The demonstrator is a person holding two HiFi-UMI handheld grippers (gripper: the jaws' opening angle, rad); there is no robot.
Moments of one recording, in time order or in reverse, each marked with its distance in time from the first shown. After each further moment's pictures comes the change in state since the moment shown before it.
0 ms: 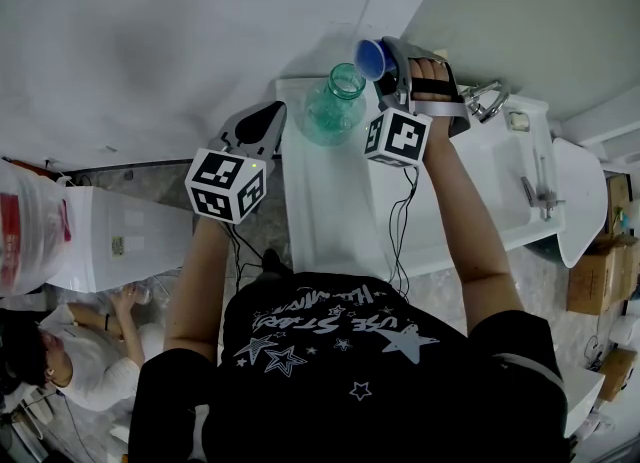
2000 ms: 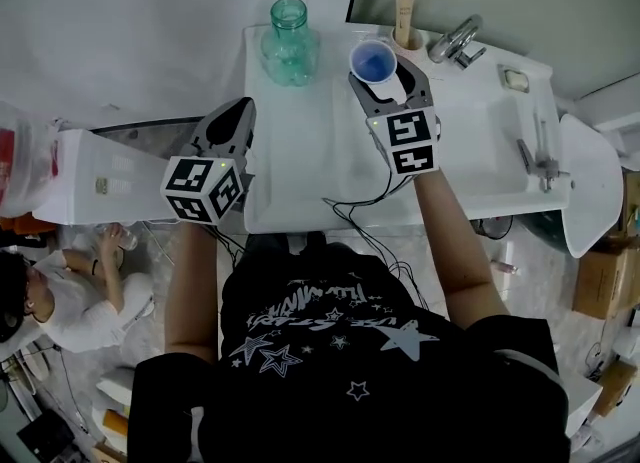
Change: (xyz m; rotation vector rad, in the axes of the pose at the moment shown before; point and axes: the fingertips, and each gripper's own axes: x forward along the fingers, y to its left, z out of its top) left arm -0.049 -0.114 -0.045 -0.044 0.040 0.203; right arm -0.124 0.081 -0.078 1.130 -0.312 0.258
